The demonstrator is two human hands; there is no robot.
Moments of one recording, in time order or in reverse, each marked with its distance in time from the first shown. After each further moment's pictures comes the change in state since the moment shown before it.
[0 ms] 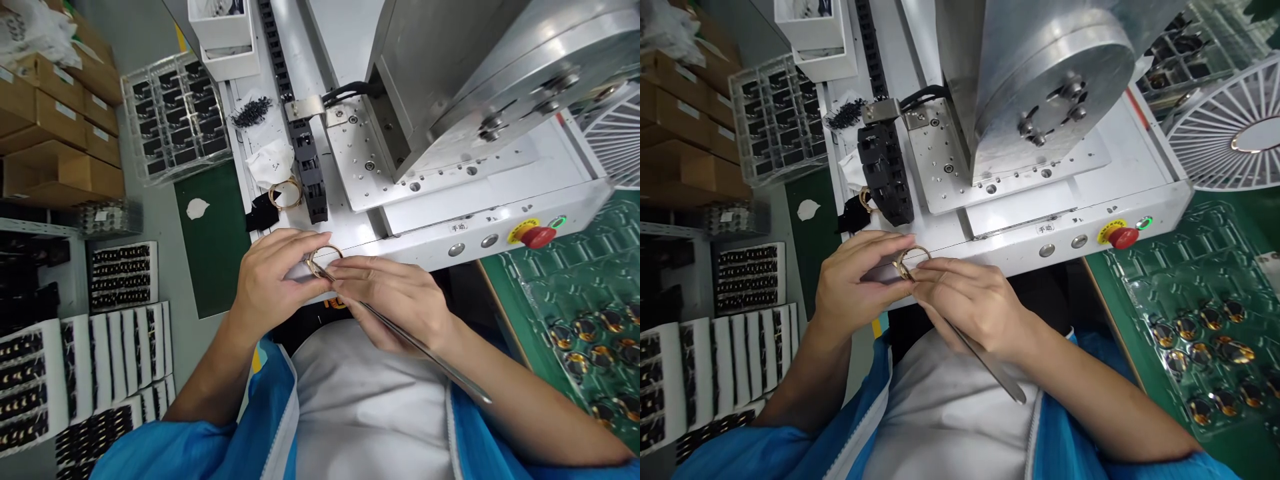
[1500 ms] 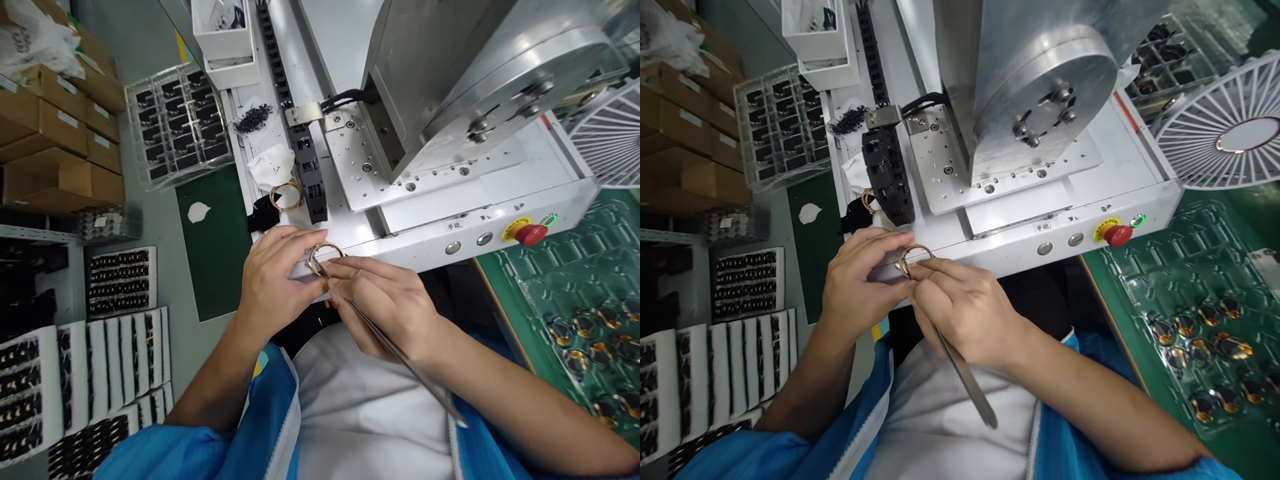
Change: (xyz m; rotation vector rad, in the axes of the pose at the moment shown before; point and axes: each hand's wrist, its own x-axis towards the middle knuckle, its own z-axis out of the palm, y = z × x) left_hand 0.000 0.007 0.004 0.079 0.045 -0.048; right_hand -0.003 -0.004 0.016 -0.145 0.003 -0.008
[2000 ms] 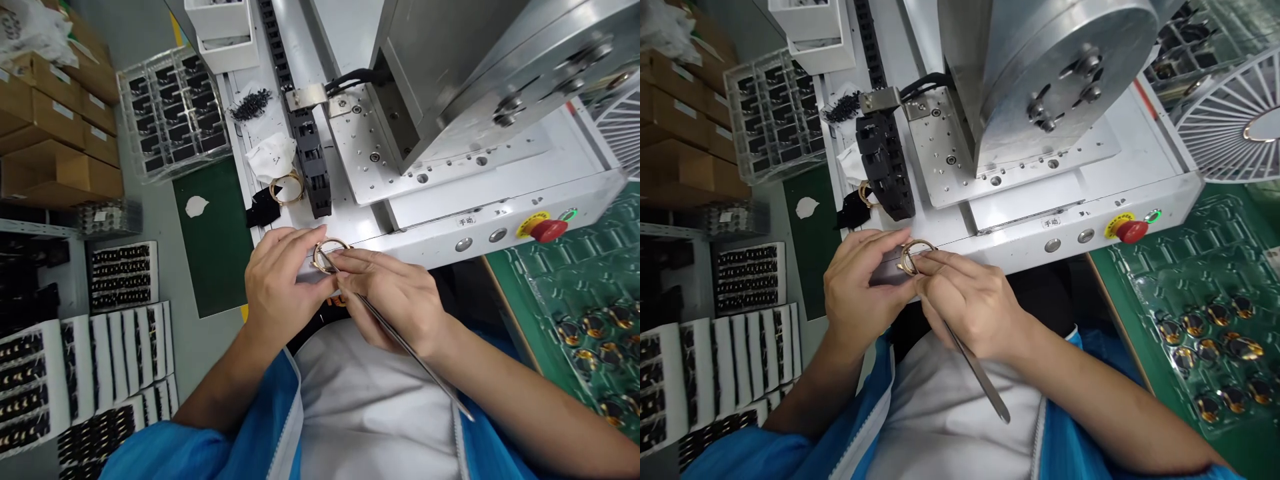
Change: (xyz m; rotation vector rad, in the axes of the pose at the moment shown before) left_hand -0.009 0.012 0.011 0.064 0.120 -0.033; right_hand -0.007 0.005 0.007 -0.047 0.087 -0.020
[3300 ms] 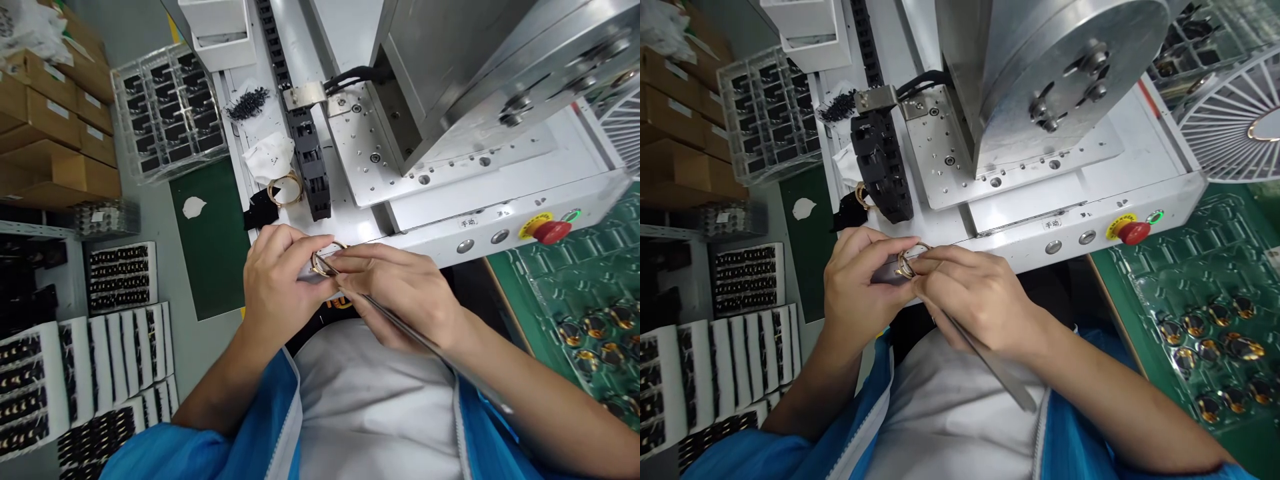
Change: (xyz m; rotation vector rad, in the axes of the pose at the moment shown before) left_hand 0.005 -0.004 -0.001 0.053 -0.080 -0.037; right_hand 0.018 0.008 -0.022 0.204 -0.132 0.056
